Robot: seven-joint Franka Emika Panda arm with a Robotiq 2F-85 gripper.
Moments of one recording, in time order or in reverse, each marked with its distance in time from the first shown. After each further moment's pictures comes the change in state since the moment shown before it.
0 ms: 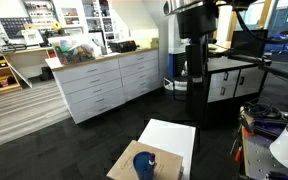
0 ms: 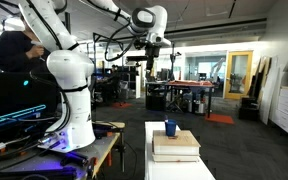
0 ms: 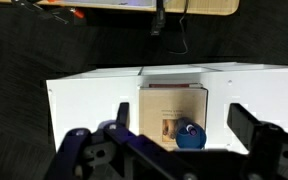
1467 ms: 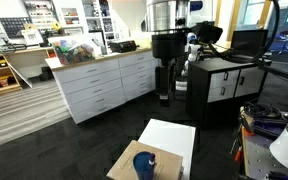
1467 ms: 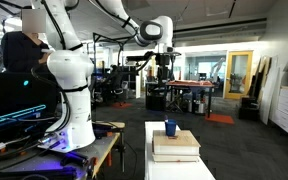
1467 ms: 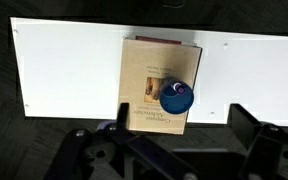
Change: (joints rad) arm 0.016 0.185 0.000 0.000 -0.020 0.346 -0.098
